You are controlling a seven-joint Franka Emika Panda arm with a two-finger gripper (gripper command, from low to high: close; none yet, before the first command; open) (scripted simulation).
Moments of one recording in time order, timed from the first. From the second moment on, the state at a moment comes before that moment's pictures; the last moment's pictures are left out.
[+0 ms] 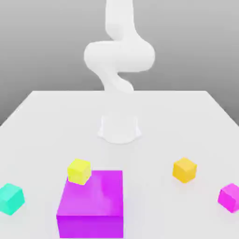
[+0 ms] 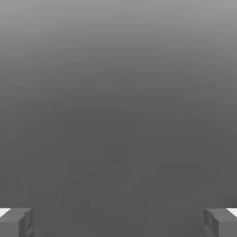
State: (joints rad) arm 0.00 -0.71 -0.05 -2.31 0.02 2.33 0.77
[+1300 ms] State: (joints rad) arm -0.32 0.48 -0.30 -2.36 0.41 2.80 0.24
